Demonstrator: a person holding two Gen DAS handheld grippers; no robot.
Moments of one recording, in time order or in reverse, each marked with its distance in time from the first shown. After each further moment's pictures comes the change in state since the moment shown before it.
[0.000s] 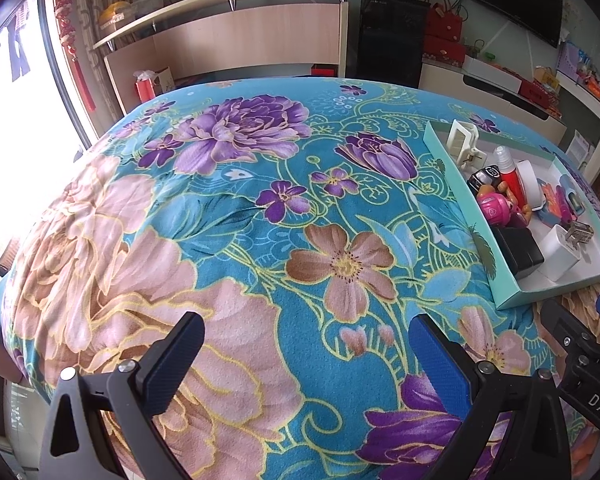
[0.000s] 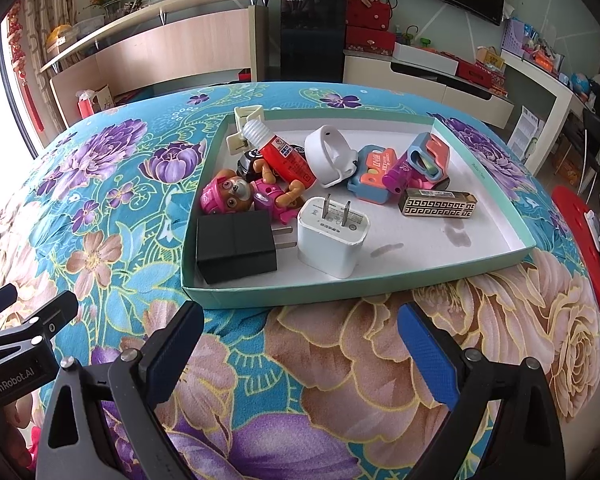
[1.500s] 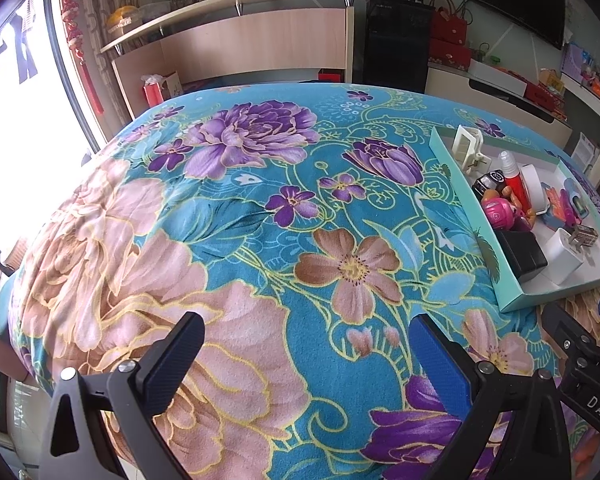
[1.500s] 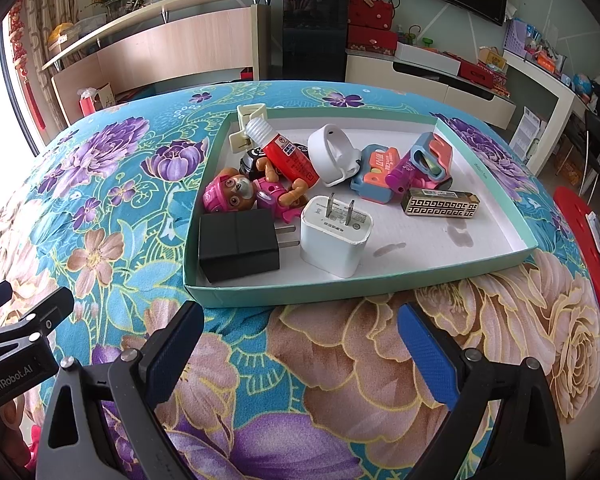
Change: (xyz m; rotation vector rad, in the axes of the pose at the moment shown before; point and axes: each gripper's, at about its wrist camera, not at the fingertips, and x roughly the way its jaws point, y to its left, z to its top) left arm -0.007 0.001 0.000 -0.003 -0.021 0.023; right arm 0.001 0.001 0.000 -0.004 0.002 0.003
